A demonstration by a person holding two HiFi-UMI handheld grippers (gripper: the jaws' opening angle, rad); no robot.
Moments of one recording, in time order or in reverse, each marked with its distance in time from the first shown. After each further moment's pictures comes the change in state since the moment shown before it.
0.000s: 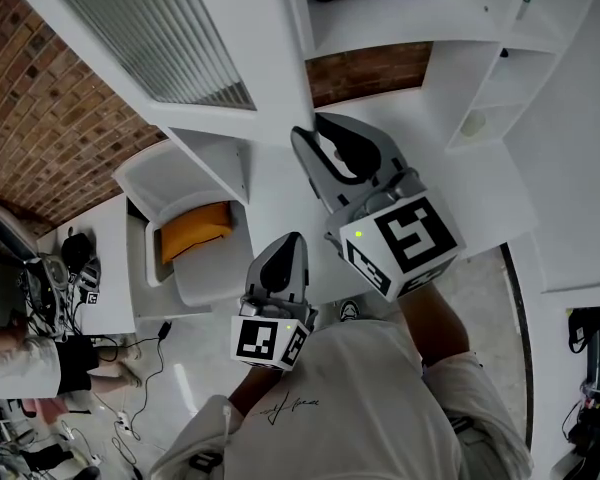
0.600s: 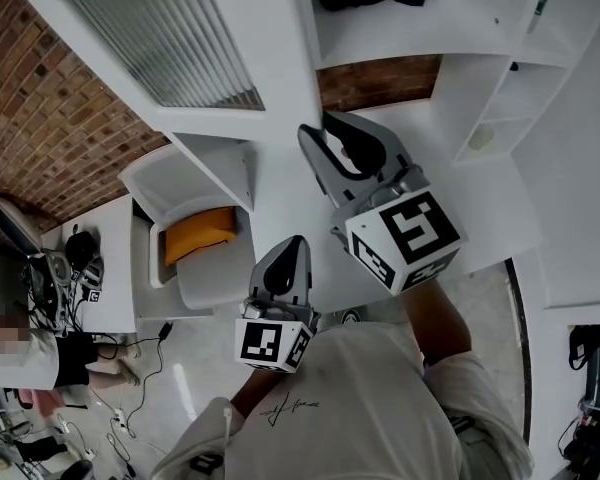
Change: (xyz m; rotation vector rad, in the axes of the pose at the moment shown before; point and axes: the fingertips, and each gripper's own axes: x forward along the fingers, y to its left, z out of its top) left arm 0.014 0.002 0.002 0.020 -0.006 0.041; right arm 0.011 -0.021 -0.001 0.002 0.005 0.013
